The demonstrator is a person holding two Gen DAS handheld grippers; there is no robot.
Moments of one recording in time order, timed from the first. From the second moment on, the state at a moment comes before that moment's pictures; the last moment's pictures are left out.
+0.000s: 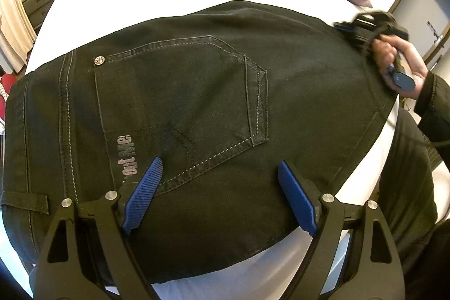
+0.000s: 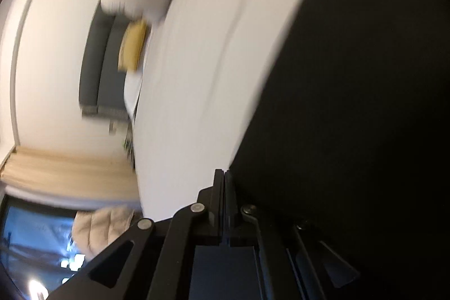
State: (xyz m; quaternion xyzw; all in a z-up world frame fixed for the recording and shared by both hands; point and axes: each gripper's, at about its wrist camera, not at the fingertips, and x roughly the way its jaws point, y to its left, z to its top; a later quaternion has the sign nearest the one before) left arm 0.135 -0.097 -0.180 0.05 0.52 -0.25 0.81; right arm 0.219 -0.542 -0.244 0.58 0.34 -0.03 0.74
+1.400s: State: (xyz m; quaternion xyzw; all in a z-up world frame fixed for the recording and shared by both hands) left arm 0.231 -0.211 -0.170 0.02 0.51 -0.30 0.81; right arm 0.073 -0.623 -0.240 0.54 0.40 0.02 0.74
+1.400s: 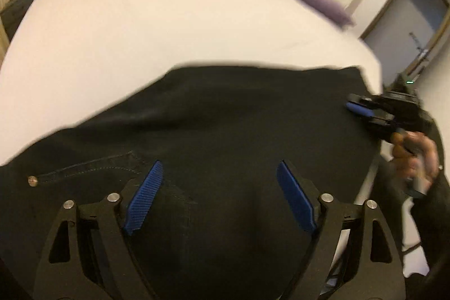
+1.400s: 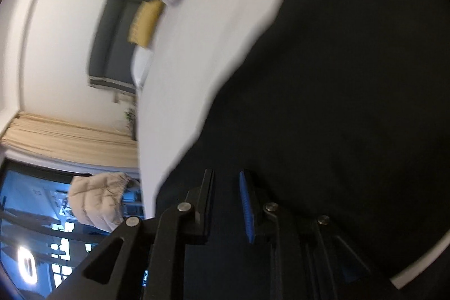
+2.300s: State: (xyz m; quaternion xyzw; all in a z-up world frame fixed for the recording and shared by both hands) left arm 0.217 -0.115 -0.153 -0.09 0.46 -0.26 0.84; right arm -0.106 -0.694 -0.169 0.57 0.28 -0.17 0.75
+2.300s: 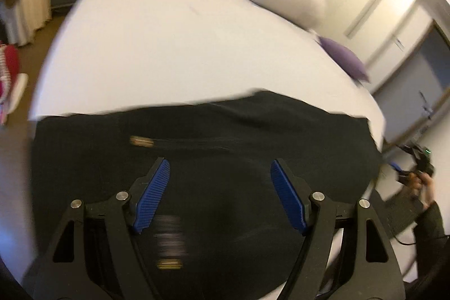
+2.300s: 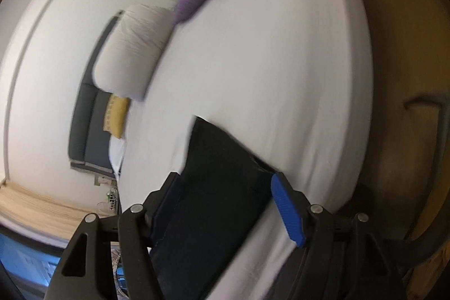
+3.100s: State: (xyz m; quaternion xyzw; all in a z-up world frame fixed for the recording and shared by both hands) left arm 0.212 -0.235 -0.214 -0.02 0.54 -0.28 0.79; right arm -0.035 -0.654 -0.213 0.68 0.22 -0.10 0.69
